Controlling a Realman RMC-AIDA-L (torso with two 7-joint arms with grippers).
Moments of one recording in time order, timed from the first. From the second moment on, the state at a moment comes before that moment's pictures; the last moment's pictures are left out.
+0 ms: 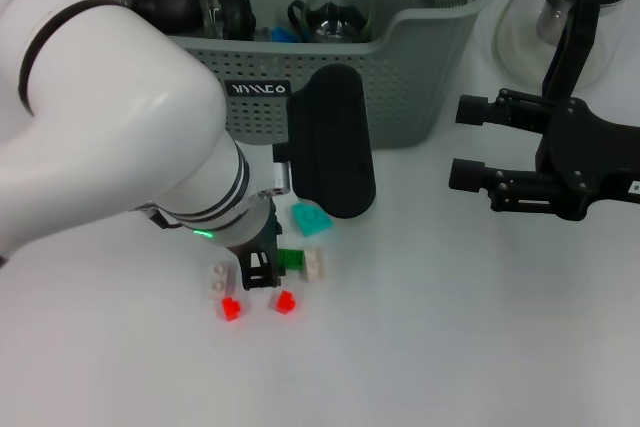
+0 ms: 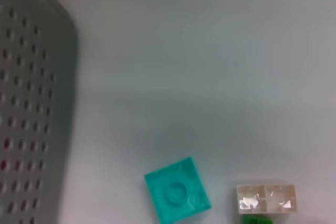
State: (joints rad) left arm -0.46 -2.18 1.94 1.46 2.86 1.40 -2.38; right arm 0.52 2.07 -0.73 -0.58 -1.83 -1.82 1.31
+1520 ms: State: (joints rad) left arm -0.47 -2.16 1.07 1.38 2.24 1.91 -1.91; right arm 0.51 2.07 -0.73 -0.58 -1.83 -1.84 1.31
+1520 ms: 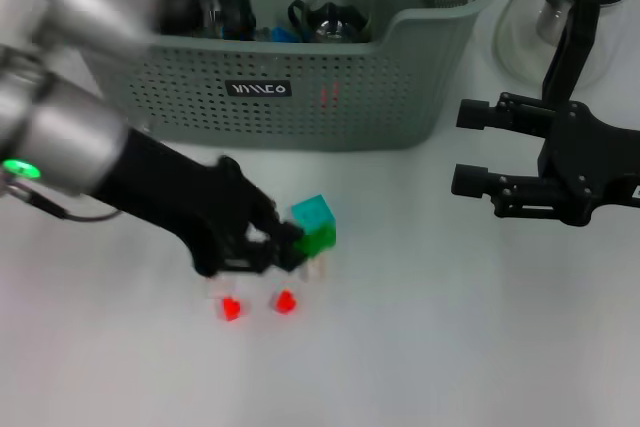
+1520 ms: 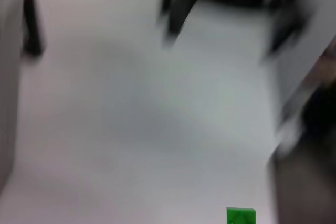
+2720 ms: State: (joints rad) left arm -0.77 -1.92 0.79 0.93 2.07 1.34 -2.38; right arm 0.53 2.07 -0.72 -0.58 -1.83 -1.85 1.31
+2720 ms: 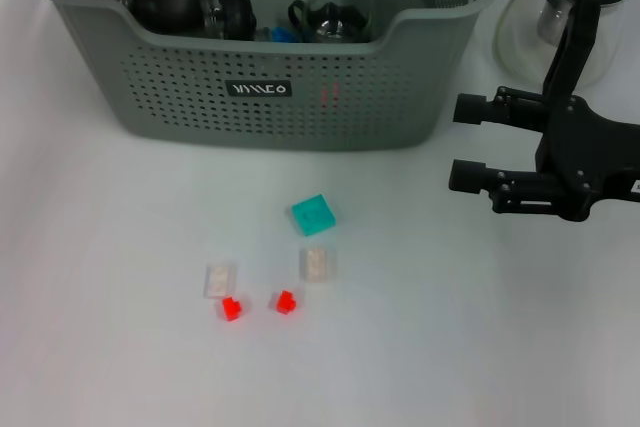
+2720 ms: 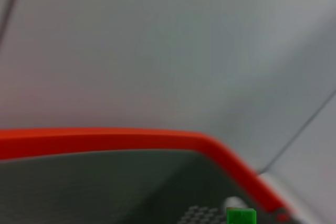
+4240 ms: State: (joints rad) left arm -0.63 -2.02 0.65 0.97 1.60 1.58 -2.11; right arm 0.53 2.07 -0.72 -0.58 -1.83 -1.84 1.31
